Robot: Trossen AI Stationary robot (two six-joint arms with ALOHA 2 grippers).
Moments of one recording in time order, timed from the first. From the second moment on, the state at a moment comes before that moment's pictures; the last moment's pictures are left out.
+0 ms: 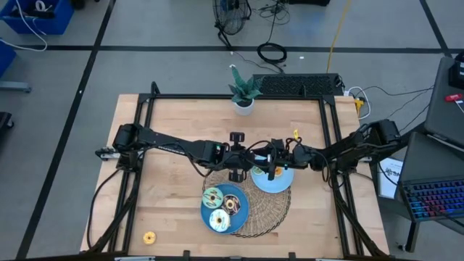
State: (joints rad) left arm -0.14 1.93 1.62 -0.60 -0.49 0.22; right arm 0.11 1.50 0.37 1.11 0.24 0.51
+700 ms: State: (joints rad) left arm -0.15 1.93 1.62 -0.57 -0.45 0.17; right arm 0.11 1.50 0.37 1.11 0.24 0.46
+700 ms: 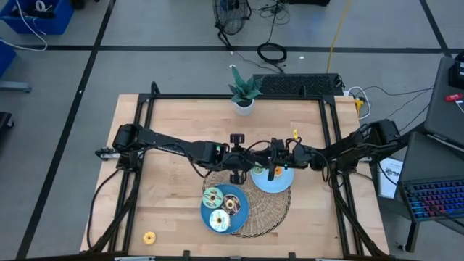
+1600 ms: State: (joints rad) left arm -0.25 1.80 1.63 -0.61 -0.39 0.05; right arm 0.12 1.49 0.37 1.18 0.09 0.43
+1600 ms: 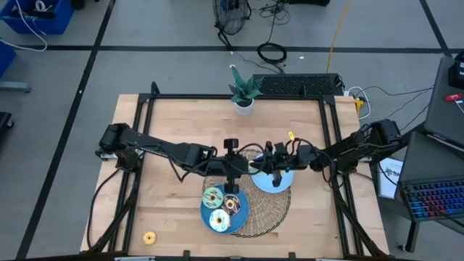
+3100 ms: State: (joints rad) left arm -0.32 1.68 1.63 -0.69 -0.41 0.00; right arm 0.35 1.24 0.25 0.58 0.34 0.56
